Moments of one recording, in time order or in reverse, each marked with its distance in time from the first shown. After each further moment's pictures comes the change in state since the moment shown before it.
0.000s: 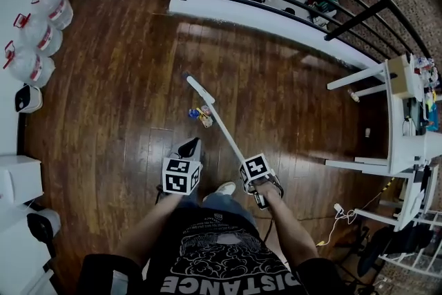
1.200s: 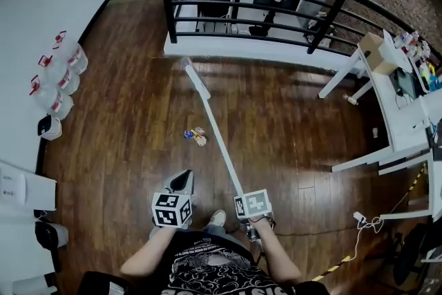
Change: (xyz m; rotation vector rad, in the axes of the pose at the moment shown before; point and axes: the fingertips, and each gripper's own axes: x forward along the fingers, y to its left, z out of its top) left arm -0.125 -0.209 -0.095 0.115 -0.142 0.070; right arm -0.053 -0.011 -0.195 0.066 -0.522 0.176
